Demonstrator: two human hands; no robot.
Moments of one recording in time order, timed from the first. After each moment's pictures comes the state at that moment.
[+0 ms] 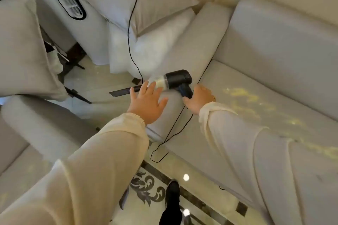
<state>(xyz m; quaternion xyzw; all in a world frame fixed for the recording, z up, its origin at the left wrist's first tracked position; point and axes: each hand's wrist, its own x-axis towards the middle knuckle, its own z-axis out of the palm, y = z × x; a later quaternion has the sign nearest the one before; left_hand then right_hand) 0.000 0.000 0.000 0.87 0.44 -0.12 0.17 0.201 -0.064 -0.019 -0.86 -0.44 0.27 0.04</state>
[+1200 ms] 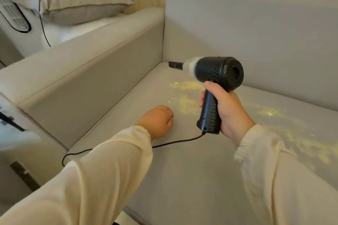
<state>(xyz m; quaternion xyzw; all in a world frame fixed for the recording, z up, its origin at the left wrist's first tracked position) 0.295 -0.197 -0.336 0.93 0.33 -0.01 0.14 0.449 -0.362 -0.213 -0.60 -0.23 0.41 0.65</state>
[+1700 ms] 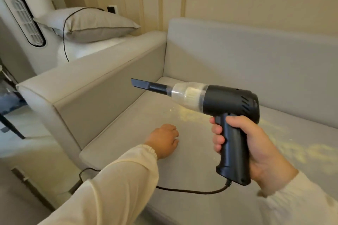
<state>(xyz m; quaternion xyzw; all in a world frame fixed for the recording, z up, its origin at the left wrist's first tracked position) 0.258 -0.273 -0.317 0.96 0.28 -0.02 0.09 0.391 -0.490 -0.170 -0.46 -0.19 0.57 0.65</state>
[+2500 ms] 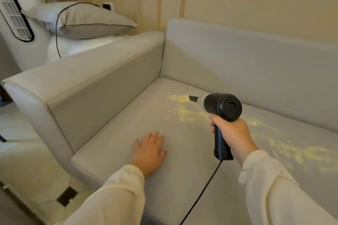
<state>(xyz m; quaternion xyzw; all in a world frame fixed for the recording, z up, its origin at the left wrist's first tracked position) 0.212 -0.267 -0.376 0.90 0.40 -0.03 0.15 0.415 -0.415 -0.241 -0.75 -0.20 0.26 0.57</state>
